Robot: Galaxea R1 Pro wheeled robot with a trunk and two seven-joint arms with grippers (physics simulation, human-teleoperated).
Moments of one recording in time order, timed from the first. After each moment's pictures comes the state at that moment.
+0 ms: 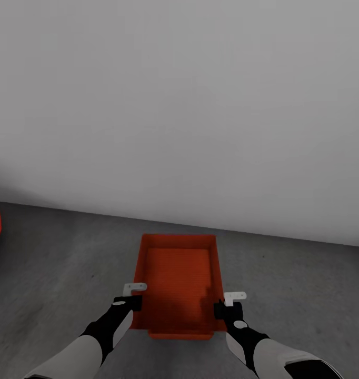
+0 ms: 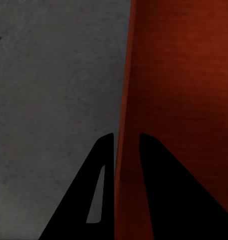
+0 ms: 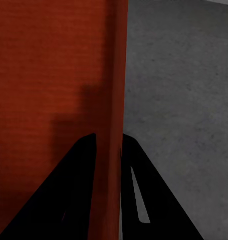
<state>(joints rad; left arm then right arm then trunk) -0.66 -0.09 -0.15 -0.37 0.18 0.17 0.24 -0.72 0.11 0.09 -0.01 0.00 -0.30 -0.16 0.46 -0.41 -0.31</state>
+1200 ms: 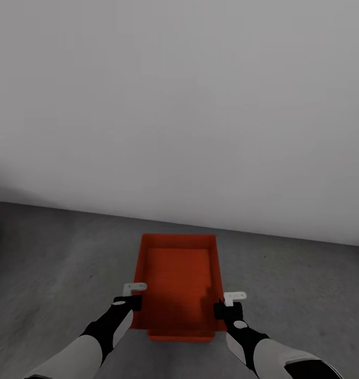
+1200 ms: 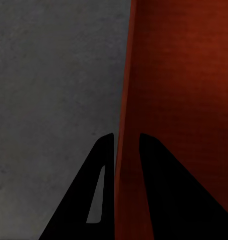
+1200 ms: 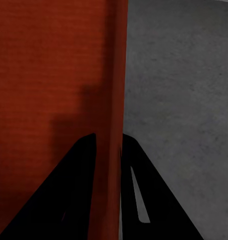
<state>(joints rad) -0.66 -0.09 -0.15 -0.37 0.17 0.17 0.24 -0.72 0.11 0.09 -0.01 0.00 -0.31 -0.16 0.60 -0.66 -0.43</state>
